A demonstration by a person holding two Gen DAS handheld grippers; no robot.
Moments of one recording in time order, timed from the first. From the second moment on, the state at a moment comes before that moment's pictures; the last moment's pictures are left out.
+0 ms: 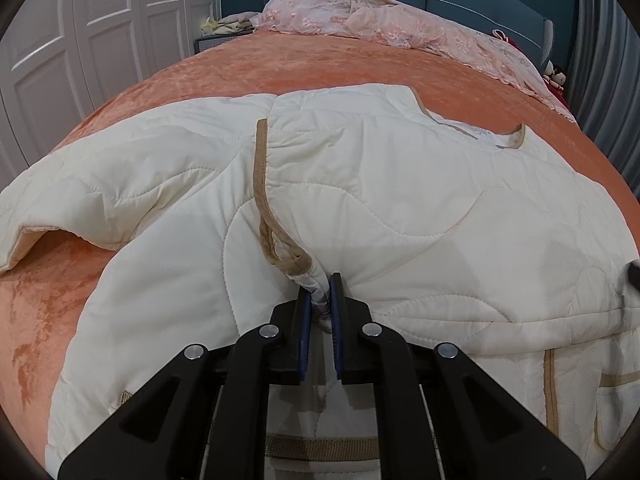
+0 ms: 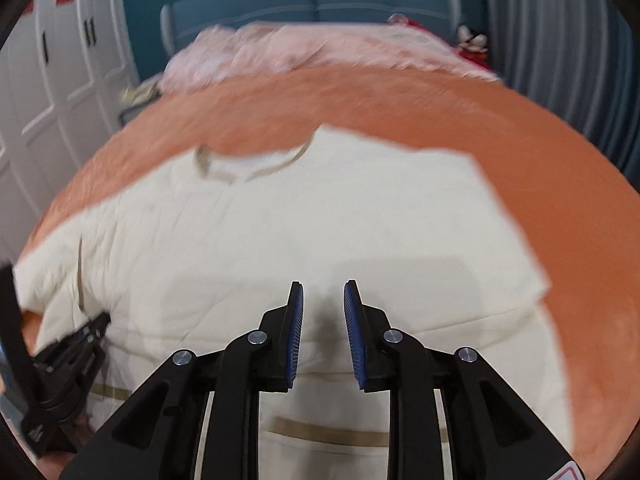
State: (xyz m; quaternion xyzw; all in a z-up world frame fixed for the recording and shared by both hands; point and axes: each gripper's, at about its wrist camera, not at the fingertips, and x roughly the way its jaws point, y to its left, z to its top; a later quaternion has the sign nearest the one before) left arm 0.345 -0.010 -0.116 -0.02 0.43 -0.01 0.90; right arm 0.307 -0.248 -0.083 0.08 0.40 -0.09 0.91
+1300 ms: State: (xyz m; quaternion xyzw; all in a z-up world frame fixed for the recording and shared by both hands) left arm 0.317 0.384 -0.058 -0.35 0.39 0.17 0.84; right arm 0.146 -0.186 -0.087 0.09 0.45 -0.05 0.89
